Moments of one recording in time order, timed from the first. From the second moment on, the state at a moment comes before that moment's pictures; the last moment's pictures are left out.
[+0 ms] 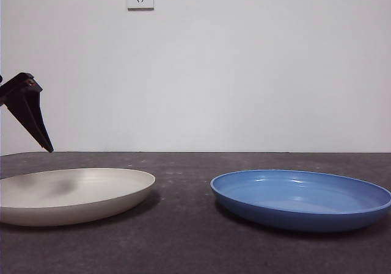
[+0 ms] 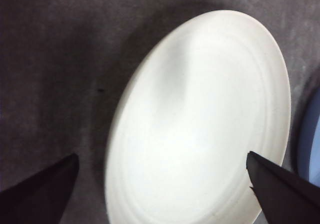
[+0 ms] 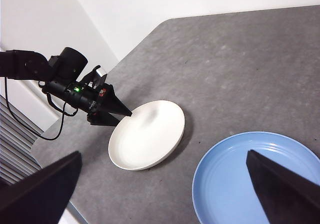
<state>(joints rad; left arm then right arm) 0.08 1.60 0.94 -0.61 0.61 -0.15 0.19 0.50 0.81 -0.64 -0.63 0.27</state>
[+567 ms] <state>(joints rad) 0.08 1.64 0.94 -0.61 0.56 -0.15 0.19 0.50 0.81 -0.66 -0.63 0.27</state>
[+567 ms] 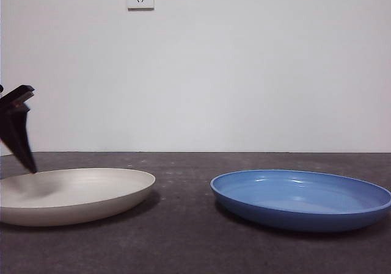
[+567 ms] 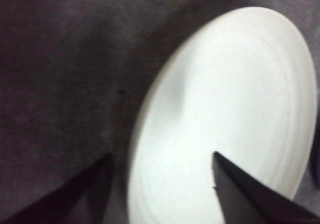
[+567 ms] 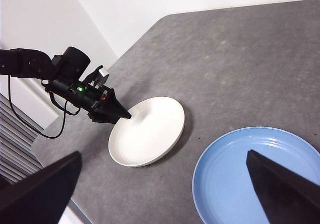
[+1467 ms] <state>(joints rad) 0.06 1.64 1.03 -0.72 0.46 -0.11 0.19 0.50 0.82 -0.69 -0.63 0.27</state>
